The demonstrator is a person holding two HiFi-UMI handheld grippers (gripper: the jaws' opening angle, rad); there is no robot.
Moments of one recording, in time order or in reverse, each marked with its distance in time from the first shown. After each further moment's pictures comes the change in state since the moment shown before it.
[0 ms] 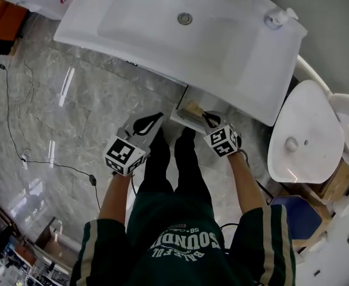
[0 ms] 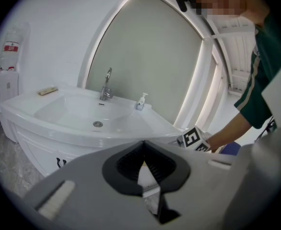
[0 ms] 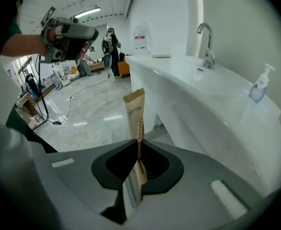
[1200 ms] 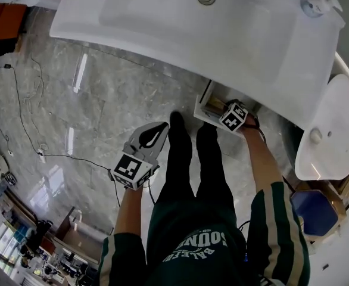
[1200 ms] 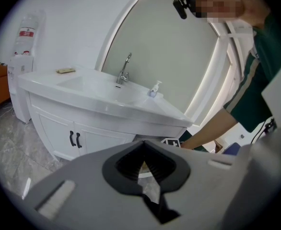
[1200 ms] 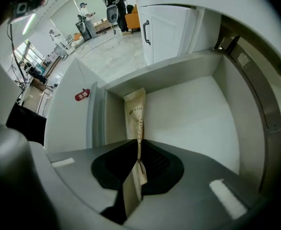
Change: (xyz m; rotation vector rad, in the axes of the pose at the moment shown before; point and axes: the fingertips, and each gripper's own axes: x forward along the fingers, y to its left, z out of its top) left arm -0.026 0.048 -0.088 -0.117 0.097 0.077; right arm 0.162 0.006 -0.138 -0.108 0.503 0.153
